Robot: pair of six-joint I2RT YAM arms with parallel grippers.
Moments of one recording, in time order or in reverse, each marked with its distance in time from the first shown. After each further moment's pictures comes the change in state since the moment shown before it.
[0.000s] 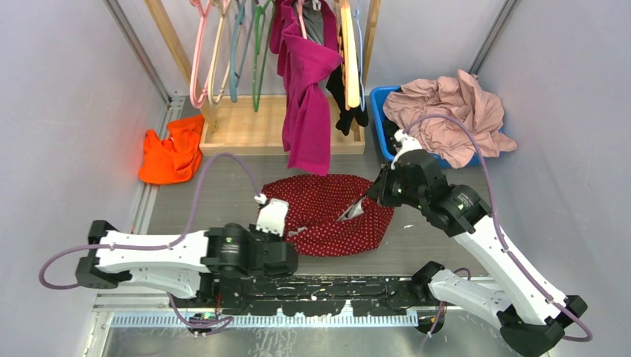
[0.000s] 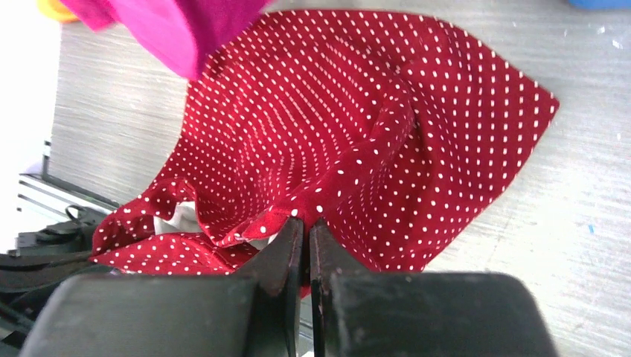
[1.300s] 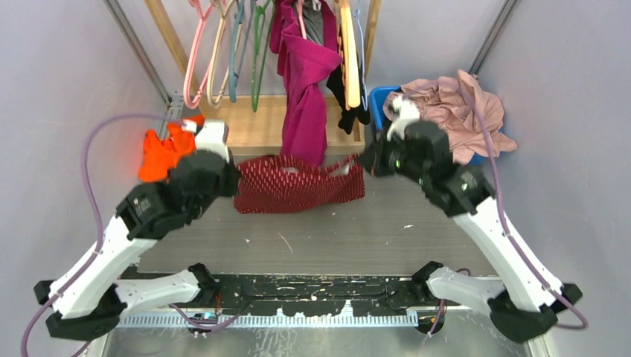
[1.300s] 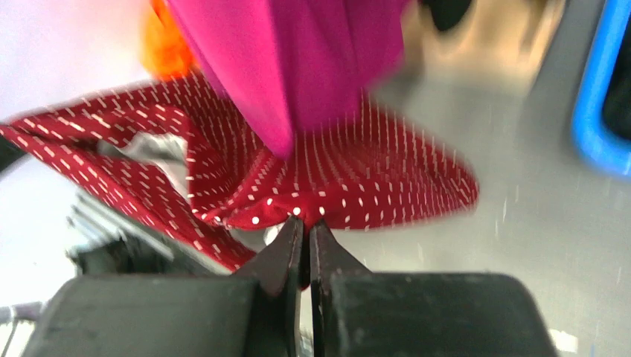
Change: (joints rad) left arm 0.665 -0.150 0.457 0.164 0.032 0.714; right arm -0.035 0.251 0.435 0.096 -0.080 -0.154
